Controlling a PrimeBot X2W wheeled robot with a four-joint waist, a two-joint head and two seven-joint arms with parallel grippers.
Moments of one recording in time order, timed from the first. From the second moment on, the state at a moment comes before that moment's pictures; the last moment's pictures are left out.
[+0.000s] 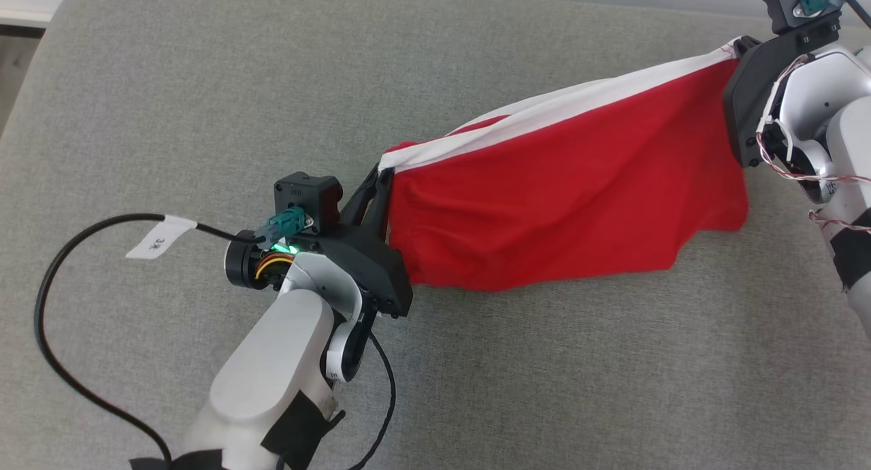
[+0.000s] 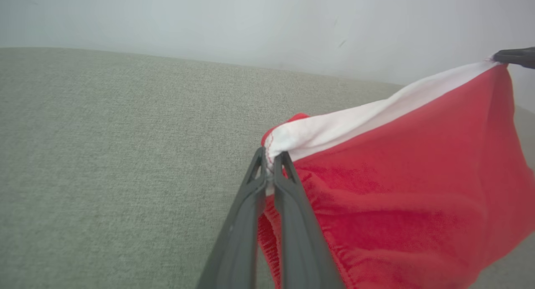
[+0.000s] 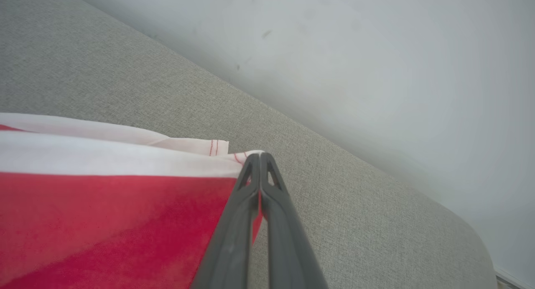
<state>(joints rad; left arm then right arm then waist) -0.74 0.05 -0.50 0.60 -0.56 0.04 -0.06 -1.05 -0.44 0.41 0.67 0.20 0.13 0.51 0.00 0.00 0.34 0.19</state>
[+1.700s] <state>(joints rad) -0.17 0.11 -0.28 -0.05 -0.30 -0.04 -0.26 -1.06 -0.39 0.25 1.24 0.18 0.13 0.45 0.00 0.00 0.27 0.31</state>
